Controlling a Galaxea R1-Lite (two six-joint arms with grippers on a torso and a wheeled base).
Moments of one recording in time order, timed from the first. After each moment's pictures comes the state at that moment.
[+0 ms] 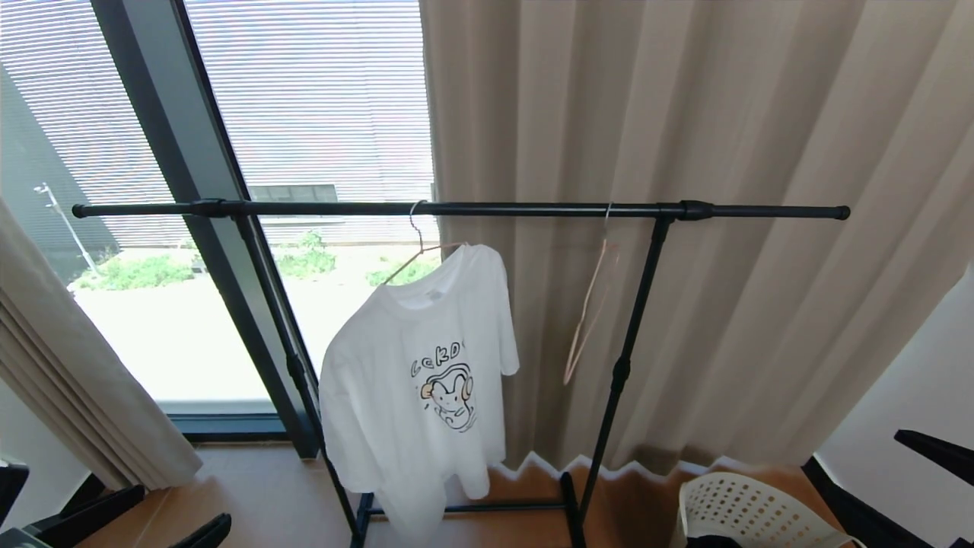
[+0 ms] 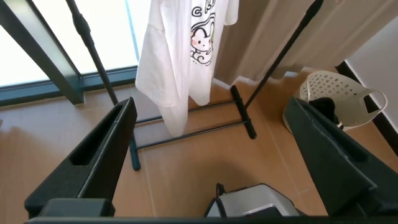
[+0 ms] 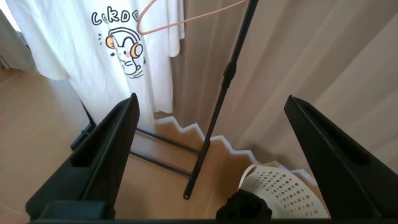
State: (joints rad) left arm -0.15 0.85 -0.08 -0.39 -0.15 -0.03; right arm -0.03 0.90 0.00 -0.64 0.35 -0.16
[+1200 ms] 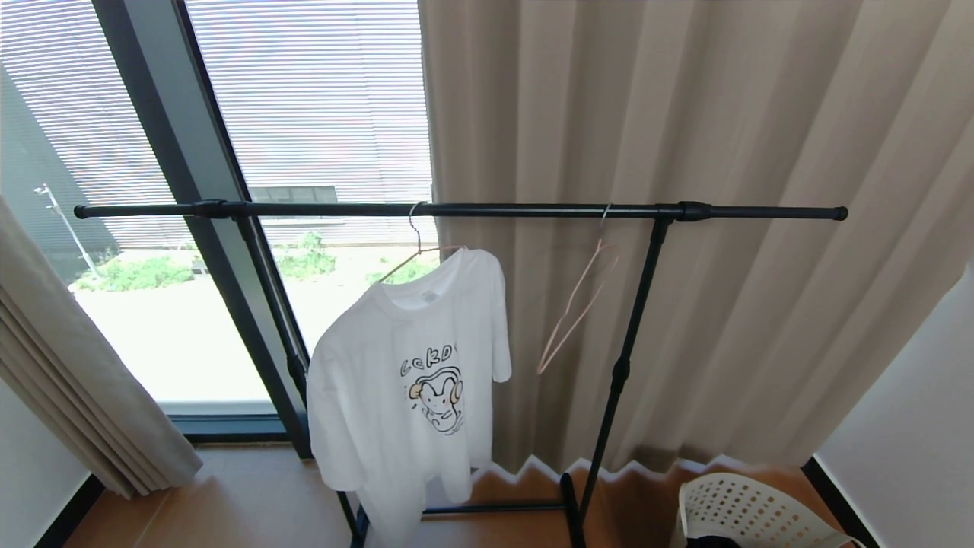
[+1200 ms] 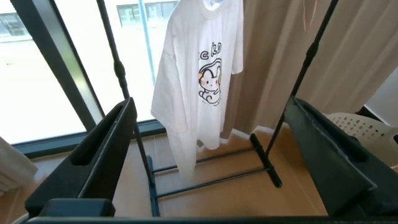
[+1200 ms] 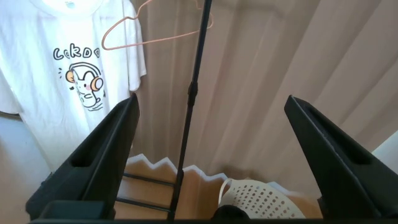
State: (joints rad) left arm -0.12 0.12 0.00 -0.04 -0.10 0.02; right arm 0.00 0.06 0.00 -0.06 0.14 -0.10
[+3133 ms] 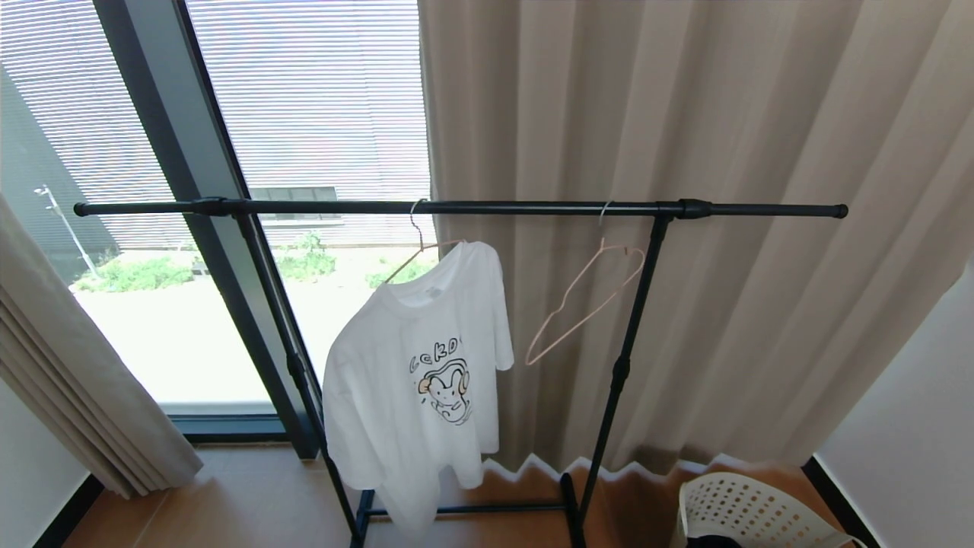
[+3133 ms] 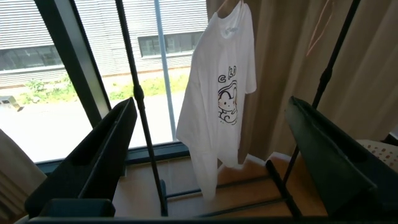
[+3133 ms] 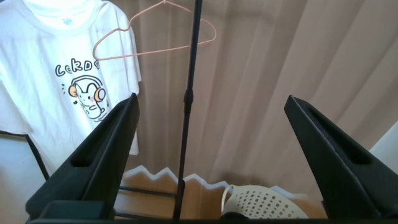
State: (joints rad) left arm 0.00 0.00 0.00 -0.05 -0.16 0.04; right arm 0.00 0.00 0.00 -0.06 0.10 -0.05
